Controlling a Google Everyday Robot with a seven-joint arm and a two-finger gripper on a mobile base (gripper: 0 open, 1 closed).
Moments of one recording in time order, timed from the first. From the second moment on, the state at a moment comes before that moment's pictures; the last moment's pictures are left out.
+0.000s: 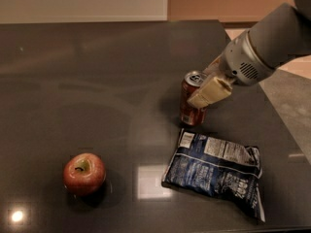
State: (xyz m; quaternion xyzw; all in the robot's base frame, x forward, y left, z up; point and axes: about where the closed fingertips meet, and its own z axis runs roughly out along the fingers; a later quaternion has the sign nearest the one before) arm 0.493 -0.106 0.923 -0.53 0.78 0.15 0.27
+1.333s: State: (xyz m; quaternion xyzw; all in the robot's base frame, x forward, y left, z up) arm 0.487 -0.154 0.902 -0.48 0.81 0.12 0.30
